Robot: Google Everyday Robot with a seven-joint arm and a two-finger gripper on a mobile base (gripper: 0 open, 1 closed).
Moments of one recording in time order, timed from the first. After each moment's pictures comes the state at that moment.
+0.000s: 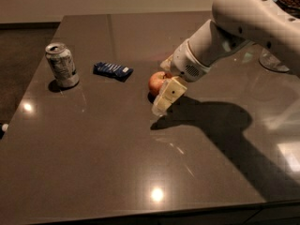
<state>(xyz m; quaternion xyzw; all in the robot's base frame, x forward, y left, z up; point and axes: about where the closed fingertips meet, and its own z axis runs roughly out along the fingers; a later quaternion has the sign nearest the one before) 0.553 -0.044 0.865 -0.60 0.73 0.19 0.26</state>
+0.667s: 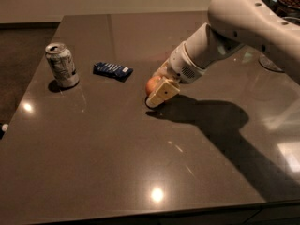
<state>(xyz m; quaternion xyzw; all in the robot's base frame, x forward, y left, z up) 0.558 -0.036 0.858 -0.60 0.73 0.20 0.26</state>
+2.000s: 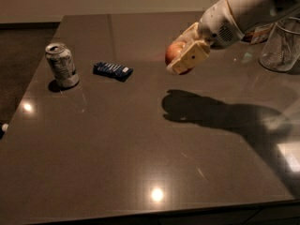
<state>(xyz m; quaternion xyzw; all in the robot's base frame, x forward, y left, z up) 0.566 -0.085 0.958 -0.58 0.71 0.22 0.33</state>
